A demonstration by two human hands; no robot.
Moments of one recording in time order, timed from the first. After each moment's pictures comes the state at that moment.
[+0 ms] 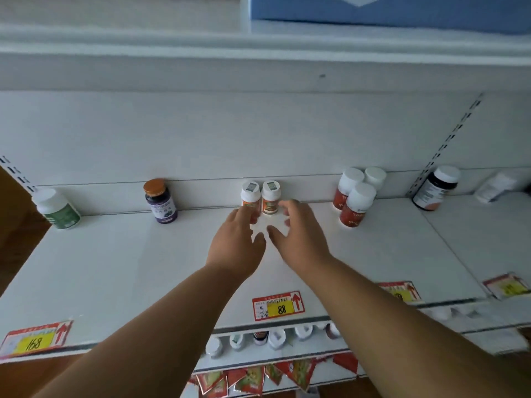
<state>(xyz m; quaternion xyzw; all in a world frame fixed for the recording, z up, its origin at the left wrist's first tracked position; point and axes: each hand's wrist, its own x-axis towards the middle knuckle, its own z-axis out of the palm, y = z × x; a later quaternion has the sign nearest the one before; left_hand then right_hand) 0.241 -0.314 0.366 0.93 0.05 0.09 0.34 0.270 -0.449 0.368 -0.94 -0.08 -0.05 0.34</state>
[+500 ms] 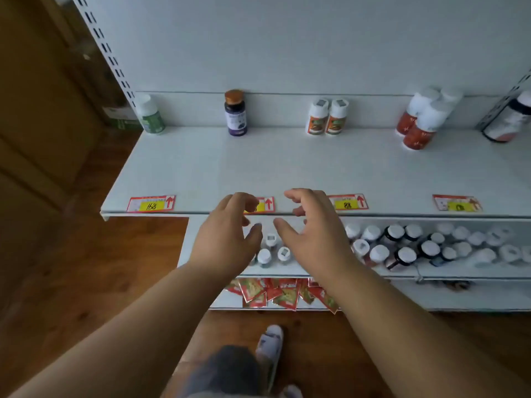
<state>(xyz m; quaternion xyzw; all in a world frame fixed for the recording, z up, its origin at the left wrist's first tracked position) 0.025 -0.216 0.345 0.94 0.08 0.09 0.33 0.065 -0.377 0.341 -0.89 -0.17 -0.03 0.41</state>
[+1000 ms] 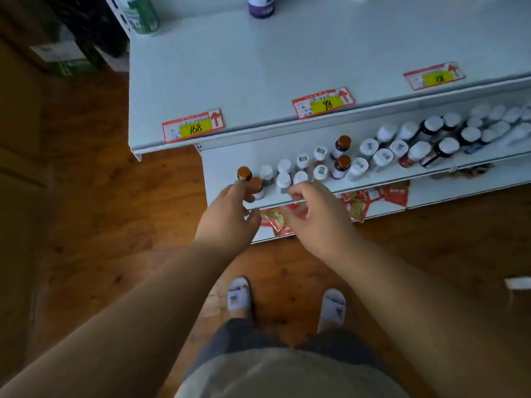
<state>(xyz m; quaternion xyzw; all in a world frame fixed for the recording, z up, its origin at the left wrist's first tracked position) -0.034 -0.066 0.224 0.94 0.04 -0.10 0.31 -0.030 -0.243 0.231 -0.93 -0.04 0.10 0.35</state>
